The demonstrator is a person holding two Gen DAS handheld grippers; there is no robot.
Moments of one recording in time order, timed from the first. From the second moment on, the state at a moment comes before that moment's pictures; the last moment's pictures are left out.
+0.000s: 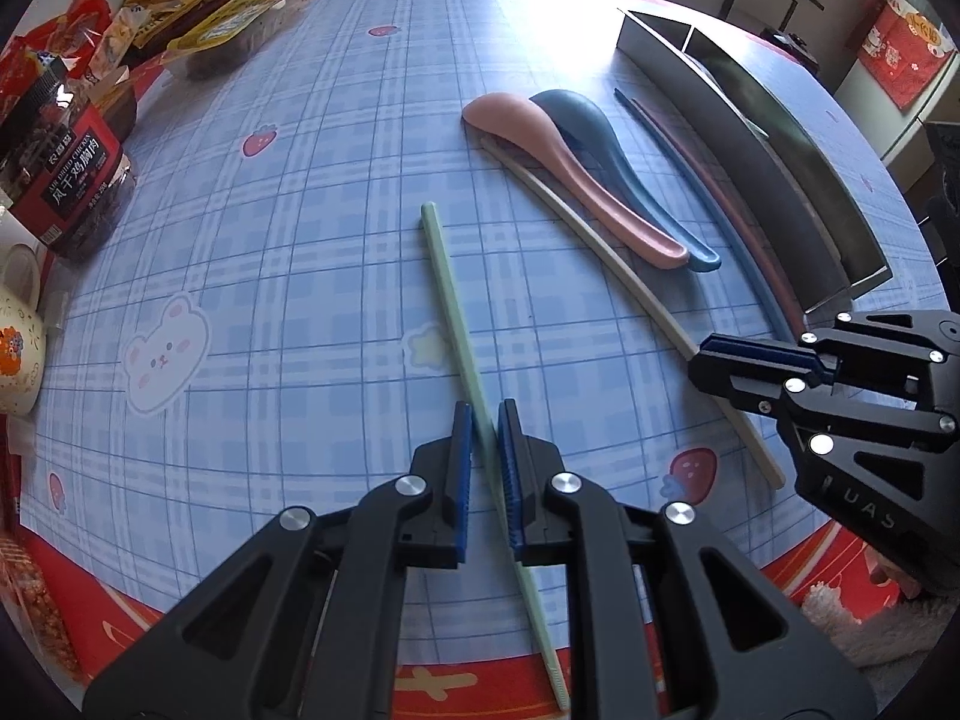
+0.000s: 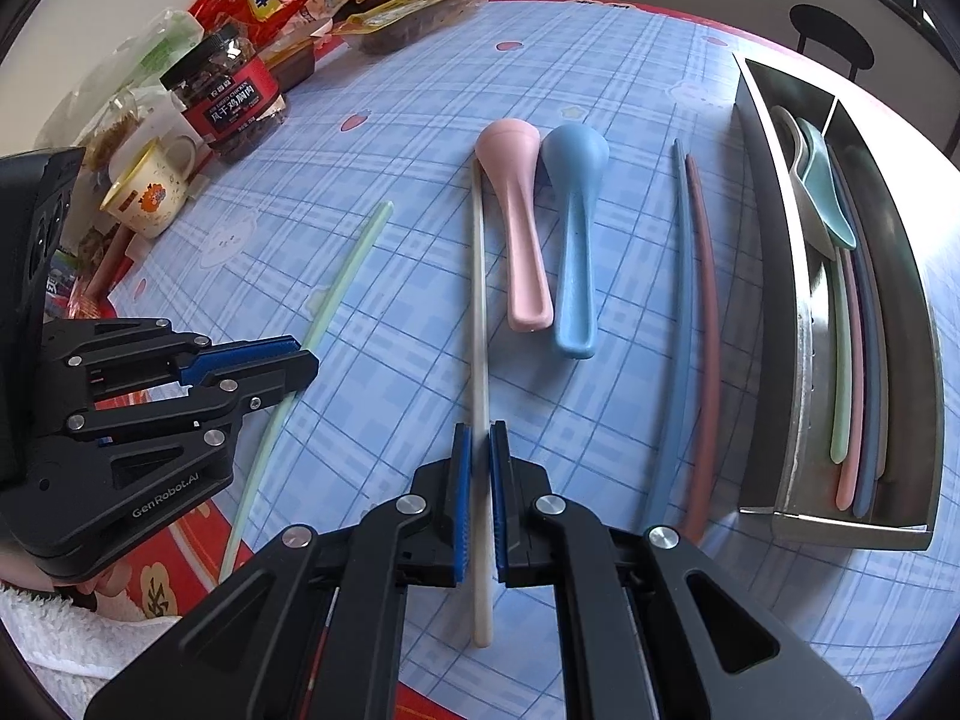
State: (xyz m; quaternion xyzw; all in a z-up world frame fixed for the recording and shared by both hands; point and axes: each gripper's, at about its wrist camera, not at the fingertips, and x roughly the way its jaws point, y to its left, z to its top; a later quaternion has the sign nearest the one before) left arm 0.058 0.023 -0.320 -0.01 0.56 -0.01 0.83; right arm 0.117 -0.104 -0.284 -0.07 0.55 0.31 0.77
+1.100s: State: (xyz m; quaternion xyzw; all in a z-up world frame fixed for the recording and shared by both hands) left arm 0.036 0.096 -0.288 -0.24 0.53 -0.01 0.81; right arm 0.105 -0.157 -0.249 0.05 0.51 0.30 0.81
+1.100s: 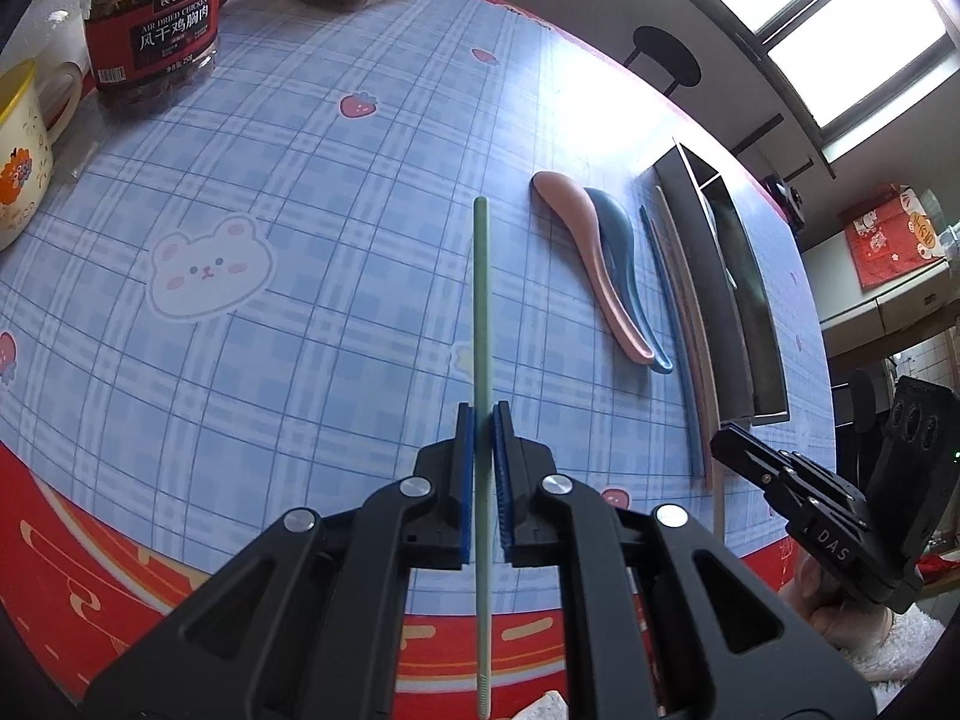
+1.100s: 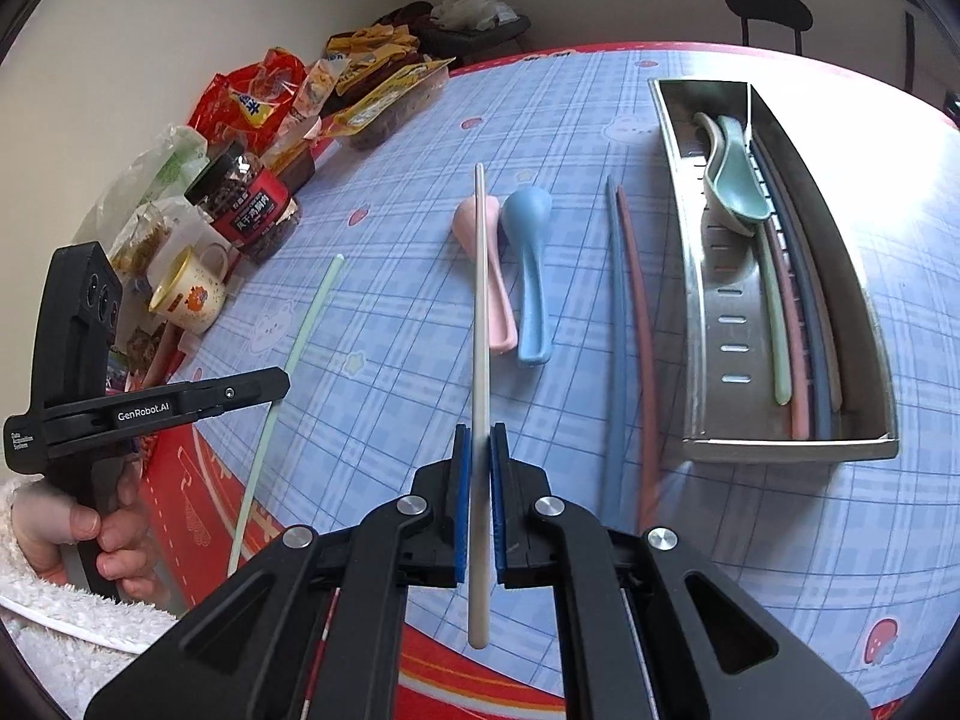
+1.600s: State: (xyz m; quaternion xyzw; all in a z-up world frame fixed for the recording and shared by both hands) left arm 0.089 0.047 -0.258 -0.23 0.54 -0.08 0.81; right arm 0.138 -0.250 -0.226 0.12 0.47 0.19 0.85
